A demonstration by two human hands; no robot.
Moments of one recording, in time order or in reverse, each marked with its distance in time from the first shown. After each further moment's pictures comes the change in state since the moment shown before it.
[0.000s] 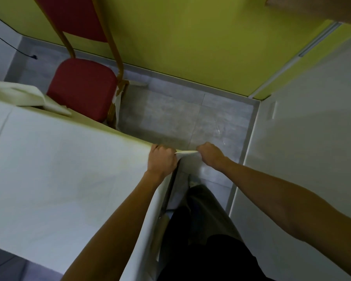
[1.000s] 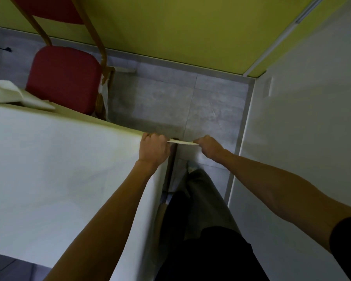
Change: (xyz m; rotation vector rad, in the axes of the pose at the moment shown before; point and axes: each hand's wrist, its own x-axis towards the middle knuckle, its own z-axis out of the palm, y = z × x) left_hand 0.003 -0.006 0.007 0.048 -0.040 -0.011; right_hand -0.011 0.022 0.047 0.114 -0.037 0.048
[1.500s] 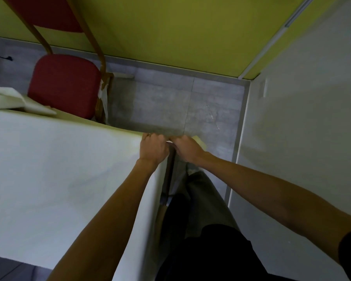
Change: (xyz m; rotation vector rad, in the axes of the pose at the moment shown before) left_hand -0.001 0.008 -0.011 -0.041 0.042 0.019; right_hand -0.004 -0.090 -0.013 0.102 0.228 -0.192
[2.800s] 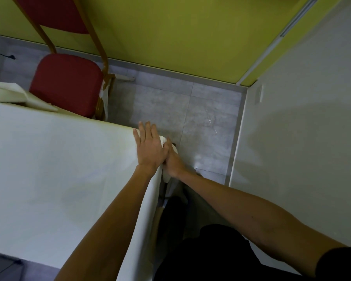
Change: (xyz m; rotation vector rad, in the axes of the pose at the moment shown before) left_hand -0.023 -0.002 0.015 0.137 0.063 -0.213; right_hand -0.030 -0.062 0.048 0.619 0.000 0.302
